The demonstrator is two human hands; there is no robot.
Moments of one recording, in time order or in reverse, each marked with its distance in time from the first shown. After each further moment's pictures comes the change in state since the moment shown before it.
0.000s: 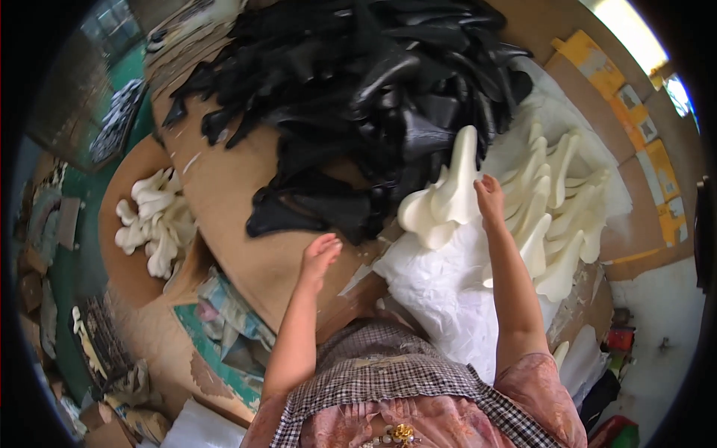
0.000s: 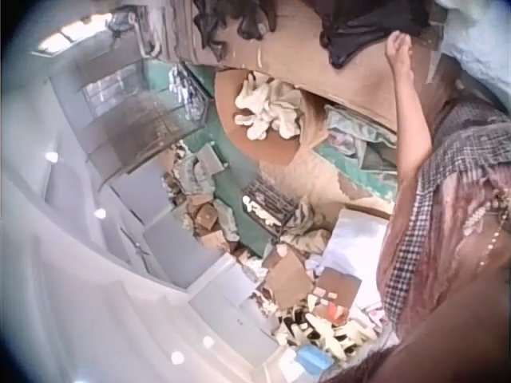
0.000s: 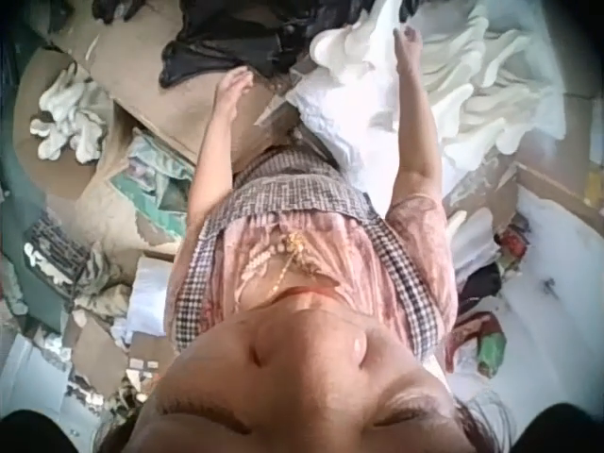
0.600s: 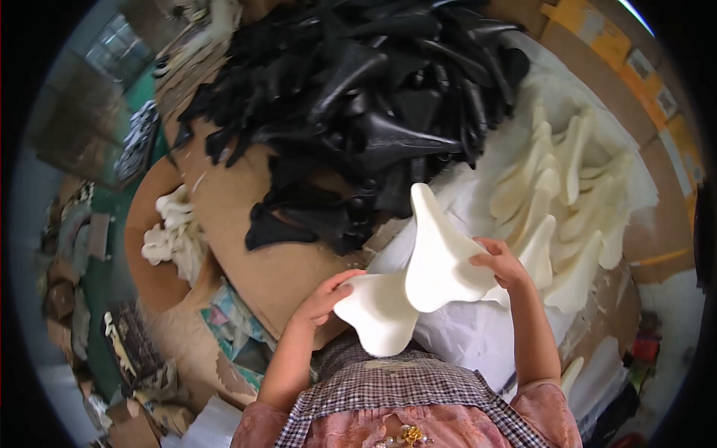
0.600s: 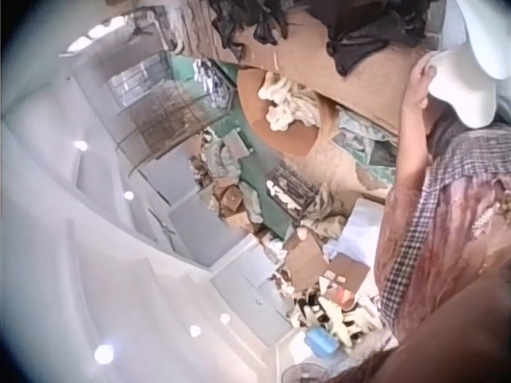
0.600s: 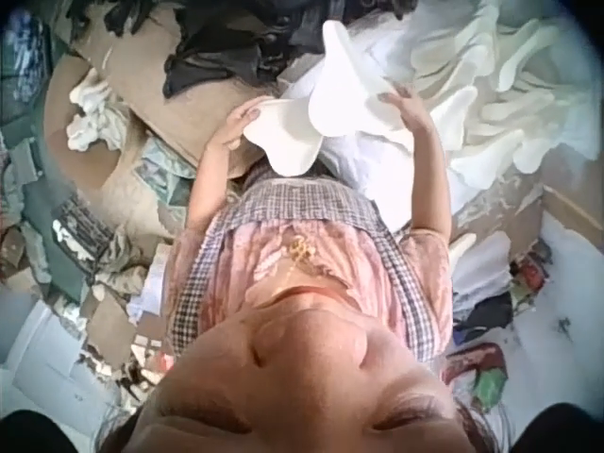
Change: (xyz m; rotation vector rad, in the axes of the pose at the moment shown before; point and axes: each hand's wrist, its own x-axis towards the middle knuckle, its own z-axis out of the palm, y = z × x) left_hand -0.062 0.034 0.088 -0.039 -0.400 -0.206; right_hand -0.069 -0.024 -0.120 0.349 -0.837 0.452
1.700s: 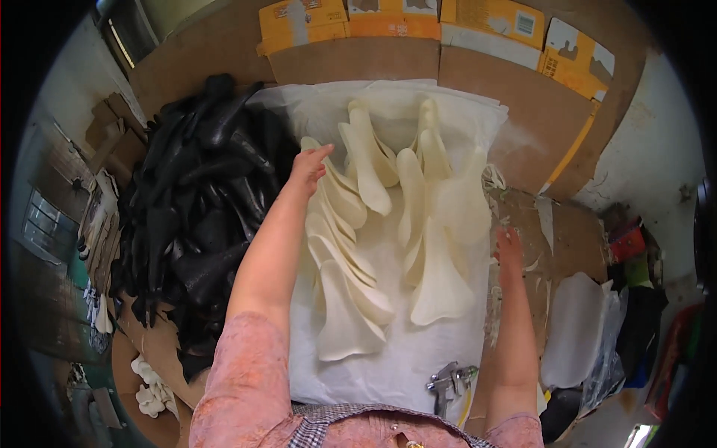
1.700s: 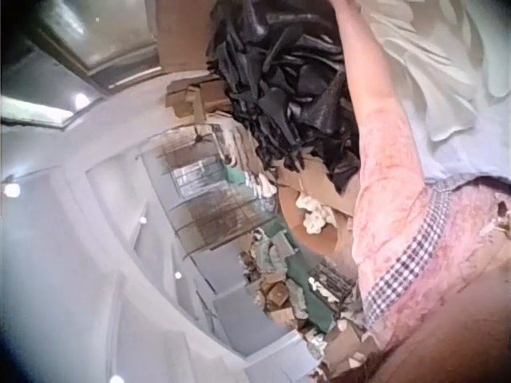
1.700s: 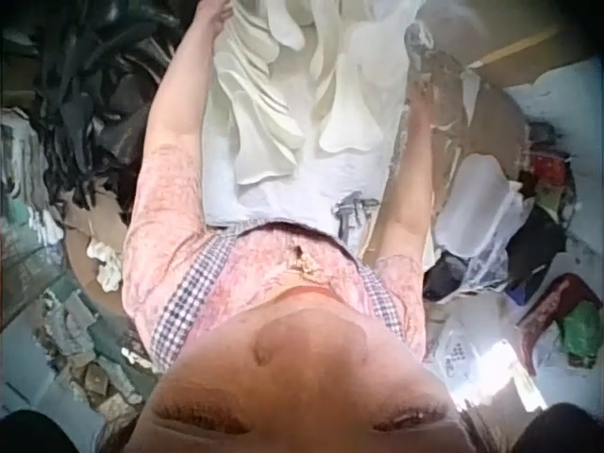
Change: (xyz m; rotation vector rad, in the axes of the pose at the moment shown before) left_hand 0.458 0.109 0.401 0.490 0.052 0.246; right_hand -0.138 0.158 -0.363 0.471 1.359 -0.128
